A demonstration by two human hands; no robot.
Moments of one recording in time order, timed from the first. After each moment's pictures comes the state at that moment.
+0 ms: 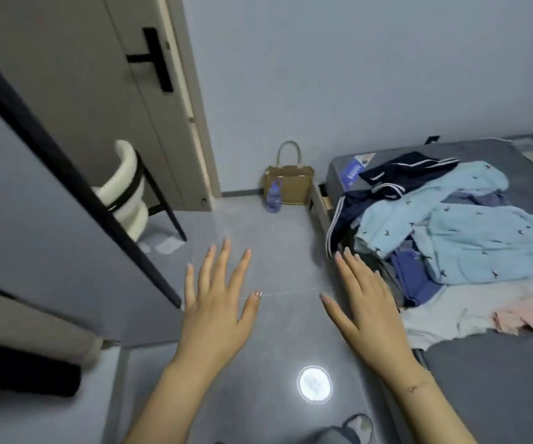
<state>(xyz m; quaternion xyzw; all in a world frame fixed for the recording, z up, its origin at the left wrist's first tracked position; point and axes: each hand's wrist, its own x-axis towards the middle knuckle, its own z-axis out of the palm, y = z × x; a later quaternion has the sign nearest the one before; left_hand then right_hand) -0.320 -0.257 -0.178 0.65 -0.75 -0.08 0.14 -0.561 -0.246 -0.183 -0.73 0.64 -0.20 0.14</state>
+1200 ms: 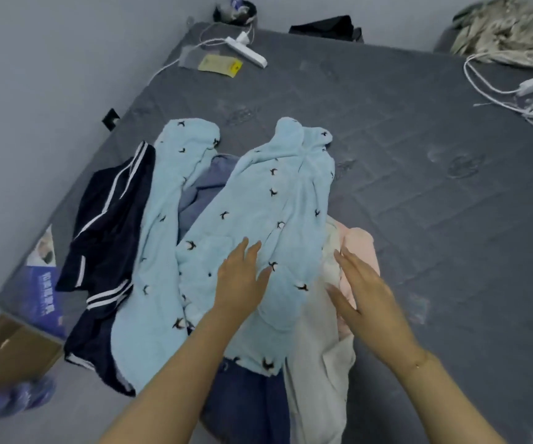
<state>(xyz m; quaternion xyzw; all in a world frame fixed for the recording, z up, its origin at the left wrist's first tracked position) -1.115 -0.655 -0.453 0.22 -0.94 -0.25 -0.08 -1.166 -0.426 -0.388 -0.24 0.91 -0.27 0.19</state>
